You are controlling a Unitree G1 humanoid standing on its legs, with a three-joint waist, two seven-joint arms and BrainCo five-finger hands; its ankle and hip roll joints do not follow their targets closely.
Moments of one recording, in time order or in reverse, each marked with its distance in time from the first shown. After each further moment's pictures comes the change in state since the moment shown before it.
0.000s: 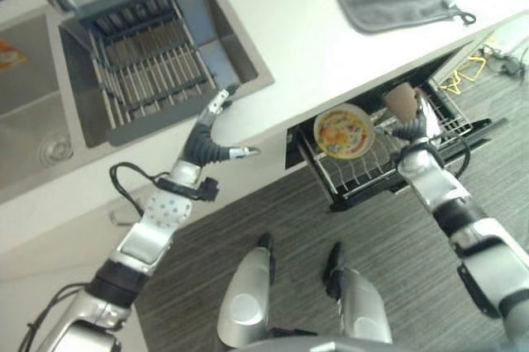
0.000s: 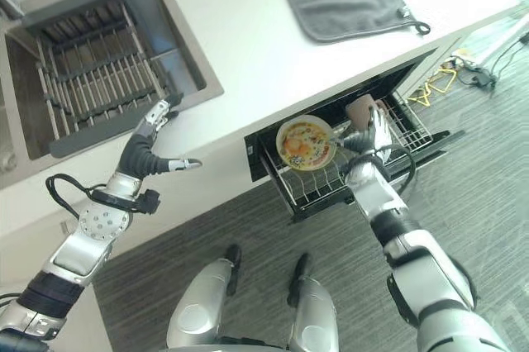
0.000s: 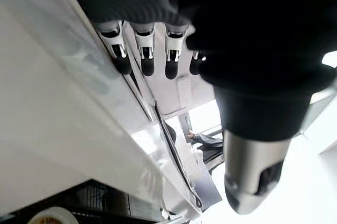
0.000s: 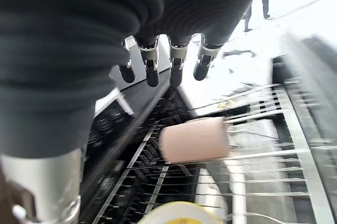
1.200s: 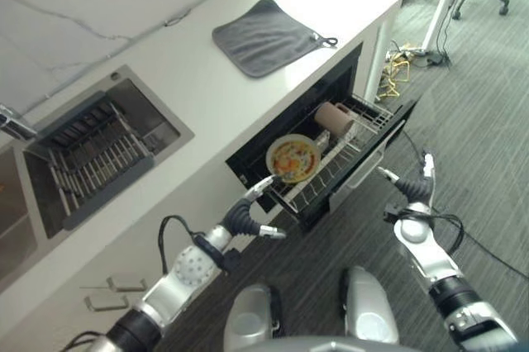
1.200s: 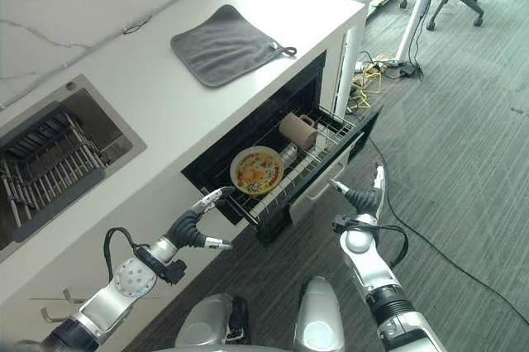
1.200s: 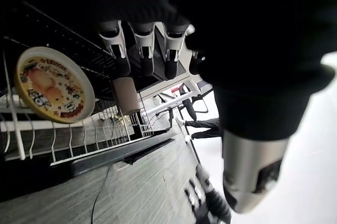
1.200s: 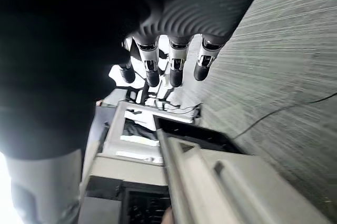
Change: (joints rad) left arm 0.137 -0.057 -0.271 0.104 0.010 -0.038 -0.106; right arm 0.290 0.154 -0.115 0.080 0.195 -0.515 -0.150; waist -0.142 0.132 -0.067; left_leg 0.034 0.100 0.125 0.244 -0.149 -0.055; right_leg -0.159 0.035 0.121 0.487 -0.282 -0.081
